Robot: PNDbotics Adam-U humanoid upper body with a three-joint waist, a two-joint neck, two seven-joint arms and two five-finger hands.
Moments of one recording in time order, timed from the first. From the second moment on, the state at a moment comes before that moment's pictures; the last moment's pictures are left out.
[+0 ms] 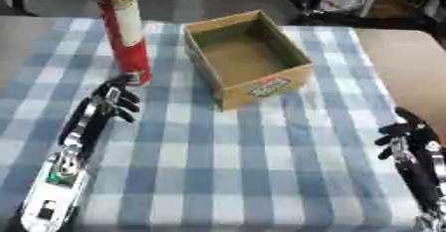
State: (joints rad) left arm -0.10 0.20 0.01 -1.74 -0.19 0.07 -0.12; right arm -0.02 -0.15 0.08 -1.69 0.22 -0.24 -0.14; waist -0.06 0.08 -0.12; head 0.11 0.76
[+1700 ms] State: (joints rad) left arm -0.93 0.70 -0.14 -1.07 -0.80 -0.16 -0.35; right arm -0.01 -0.17 0.11 -1.67 0.22 -0.25 -0.11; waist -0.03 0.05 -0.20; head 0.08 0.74
